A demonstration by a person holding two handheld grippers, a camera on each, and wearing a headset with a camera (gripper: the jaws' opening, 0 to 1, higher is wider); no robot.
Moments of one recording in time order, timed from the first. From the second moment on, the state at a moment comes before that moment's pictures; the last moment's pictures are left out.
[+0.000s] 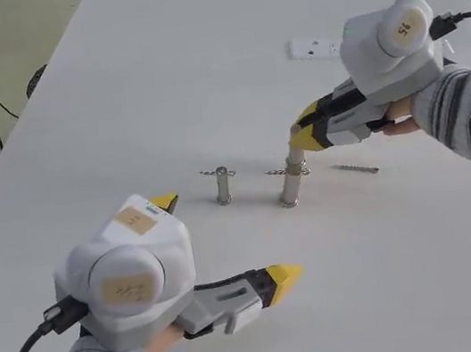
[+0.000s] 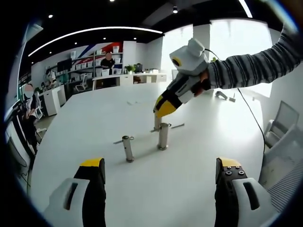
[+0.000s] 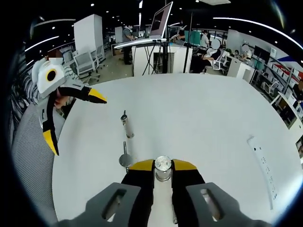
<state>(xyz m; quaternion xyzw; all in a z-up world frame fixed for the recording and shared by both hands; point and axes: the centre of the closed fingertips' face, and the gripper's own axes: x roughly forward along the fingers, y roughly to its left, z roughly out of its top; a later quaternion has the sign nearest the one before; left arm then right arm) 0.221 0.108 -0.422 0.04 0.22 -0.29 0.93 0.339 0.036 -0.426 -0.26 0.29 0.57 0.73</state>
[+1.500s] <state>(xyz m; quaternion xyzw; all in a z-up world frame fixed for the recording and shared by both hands) 0.200 0.101 -0.411 0.04 0.22 -0.29 0.93 0.244 0.007 -0.438 -0.26 0.29 0.60 0.70</state>
